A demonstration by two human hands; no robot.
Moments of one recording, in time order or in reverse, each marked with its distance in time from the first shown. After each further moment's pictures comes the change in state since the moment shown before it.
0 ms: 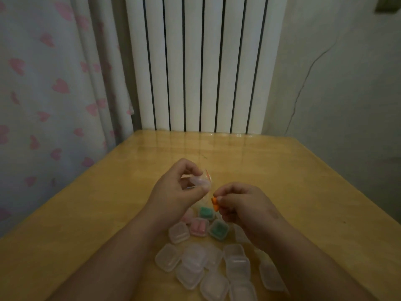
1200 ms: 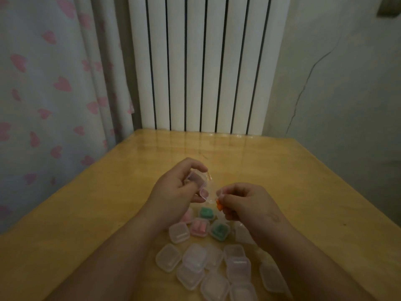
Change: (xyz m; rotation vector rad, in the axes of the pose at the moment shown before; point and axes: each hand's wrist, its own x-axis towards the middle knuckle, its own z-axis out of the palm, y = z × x) left_hand -0.006 0.017 0.001 0.110 0.034 -0.054; right_hand 0.002 0.002 -0.003 -0.146 0.059 -0.087
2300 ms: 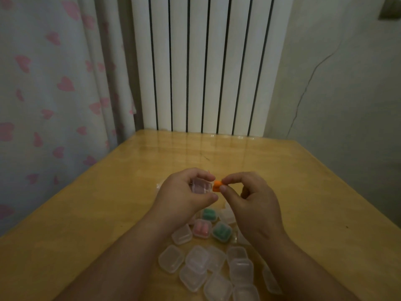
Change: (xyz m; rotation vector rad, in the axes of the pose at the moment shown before) left_hand 0.000 -0.002 0.004 0.112 0.026 -0.031; right_hand -0.001 0.007 0.005 -0.363 0.328 -0.526
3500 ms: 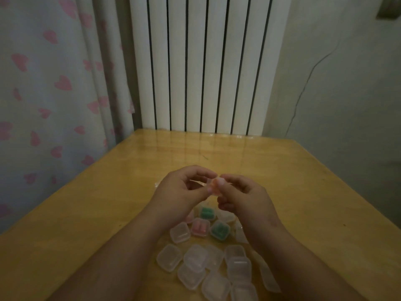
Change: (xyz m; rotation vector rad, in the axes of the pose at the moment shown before) left_hand 0.004 -0.004 -0.001 -0.164 -0.094 0.044; right_hand 0.002 -0.004 0.001 0.534 -0.182 0.450
